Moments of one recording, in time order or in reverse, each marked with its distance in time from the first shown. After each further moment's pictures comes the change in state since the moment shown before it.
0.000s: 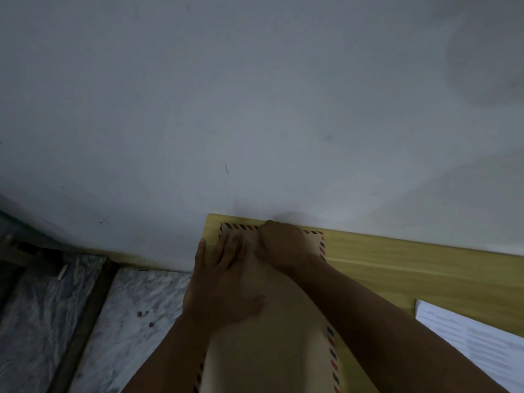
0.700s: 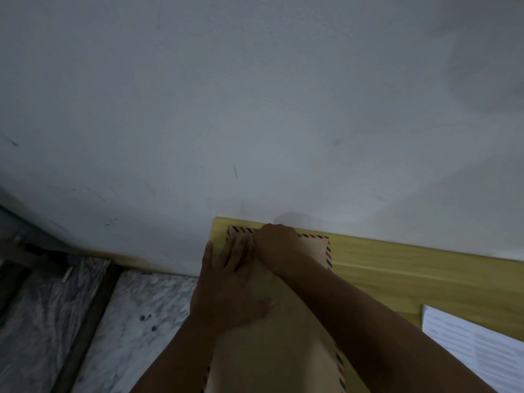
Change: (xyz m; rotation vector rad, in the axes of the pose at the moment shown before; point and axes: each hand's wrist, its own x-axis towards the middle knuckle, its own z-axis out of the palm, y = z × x) left_hand 0.001 -0.003 0.003 -0.032 -0.028 0.016; right_hand 0.011 -0.028 -0.005 -0.309 -0.062 -0.029
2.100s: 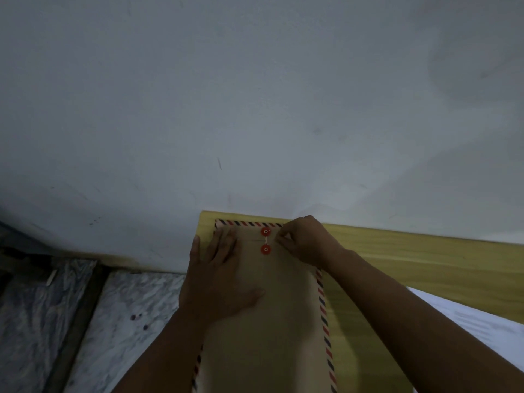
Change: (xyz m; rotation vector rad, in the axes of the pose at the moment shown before) left_hand -0.002 0.003 -0.002 0.041 0.046 0.002; right_hand -0.049 0.079 0.012 0.532 0.054 0.055
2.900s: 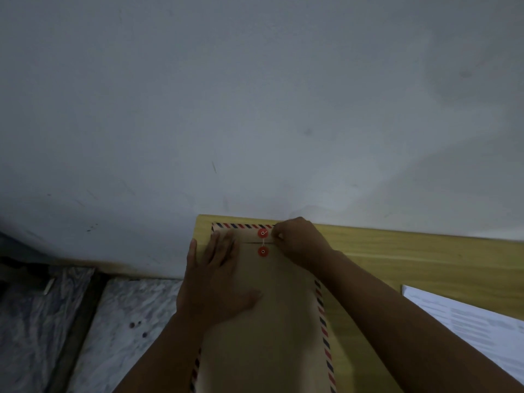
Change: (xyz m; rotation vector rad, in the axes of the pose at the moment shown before) left_hand -0.001 0.001 -0.001 0.019 0.042 0.013; right_hand 0.004 -0.002 0.013 -0.029 0.074 0.047
